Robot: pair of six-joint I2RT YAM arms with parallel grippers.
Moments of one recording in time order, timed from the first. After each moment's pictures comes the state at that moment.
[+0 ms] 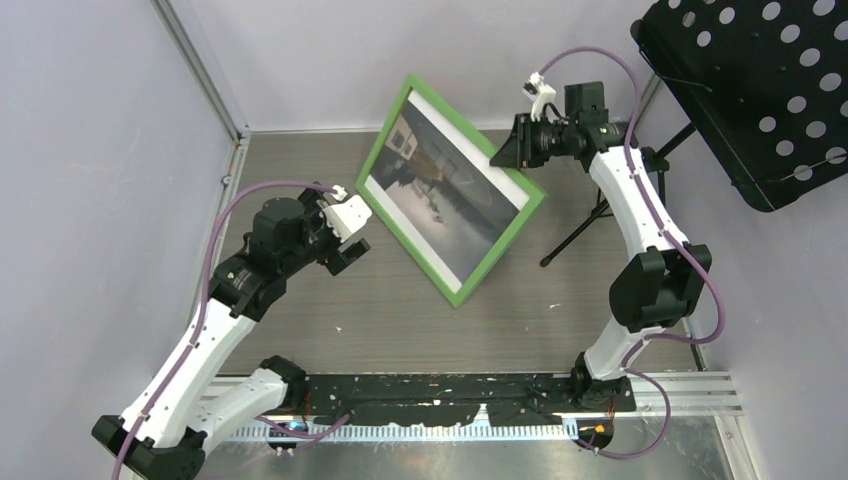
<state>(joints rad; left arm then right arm) -0.49 0.87 1.04 -0.63 0.03 0.57 0.15 1.73 1.77 -0.74 -0.69 0.04</state>
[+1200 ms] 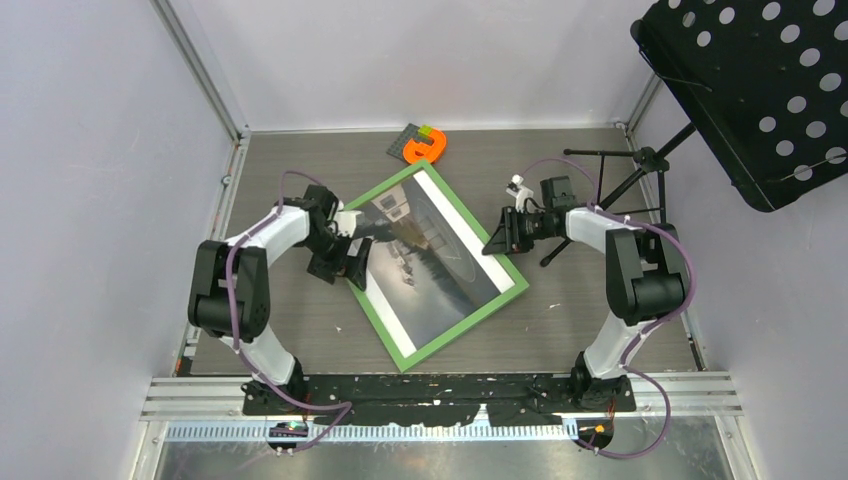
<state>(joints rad) -0.19 1.66 1.06 -0.85 0.35 0.13 0.12 1.74 0.98 -0.28 -0.83 0.10</state>
